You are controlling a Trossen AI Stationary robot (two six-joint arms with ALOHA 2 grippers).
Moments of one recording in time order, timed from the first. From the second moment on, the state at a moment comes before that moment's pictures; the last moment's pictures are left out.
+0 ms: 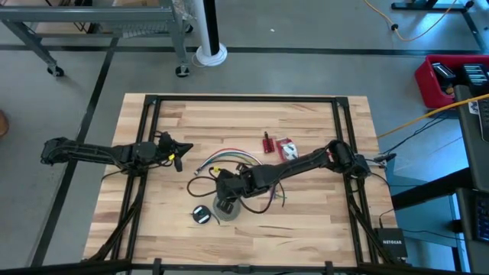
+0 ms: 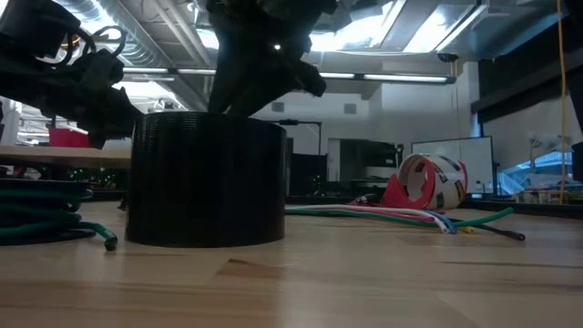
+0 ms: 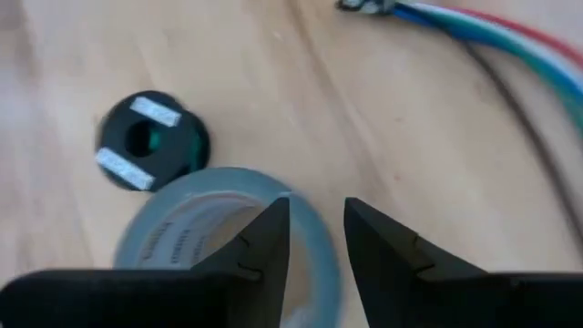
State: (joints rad) left arm -0.01 0.36 0.01 0.07 -0.49 -0.39; right arm 0.27 2.19 1.89 -0.73 0.23 0.67
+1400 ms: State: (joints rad) left arm -0.01 0.36 0.01 0.07 -0.49 -0.39; right arm 0.33 2.21 1.88 -0.87 0.24 0.75
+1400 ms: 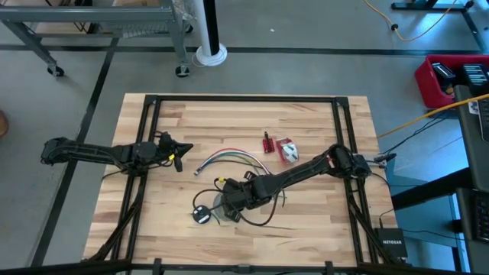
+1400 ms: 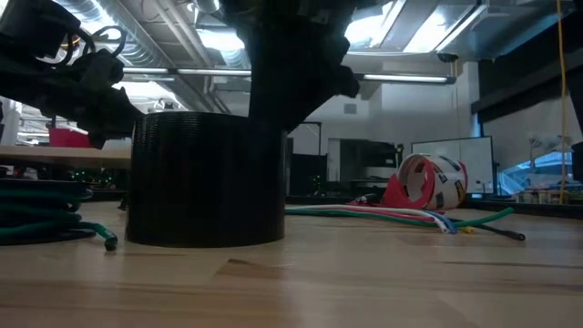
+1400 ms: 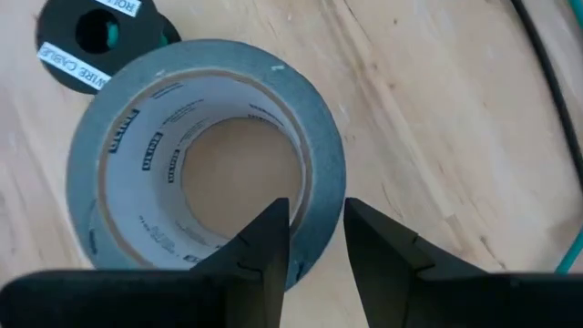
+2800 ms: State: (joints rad) left arm -0.01 0.36 0.01 0.07 -0.47 -0.39; right arm 0.05 2.27 1.88 -0.91 0.27 0.68
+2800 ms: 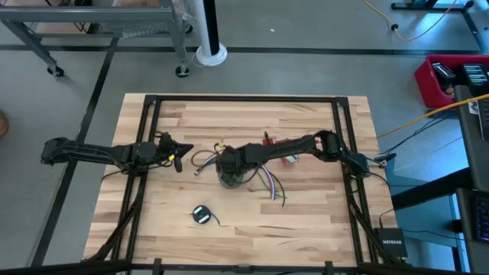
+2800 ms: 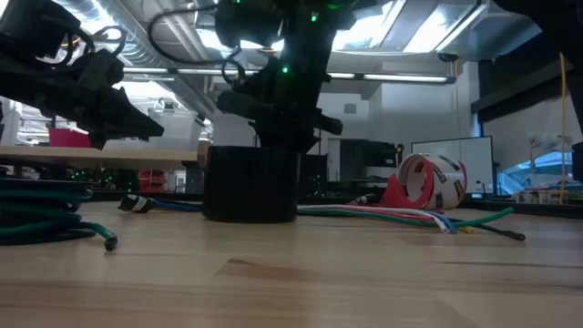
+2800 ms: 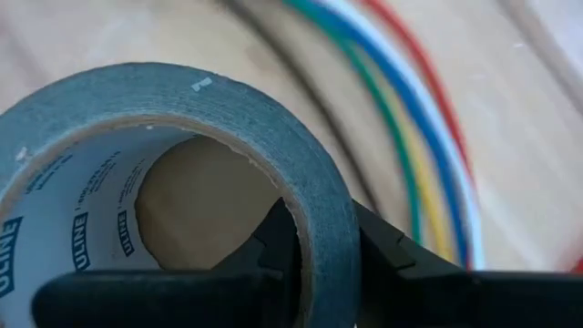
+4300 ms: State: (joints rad) left arm -0.01 0.36 0.18 -0.29 0.11 -0.71; right arm 0.09 2.27 2.26 -1.24 0.17 0.76
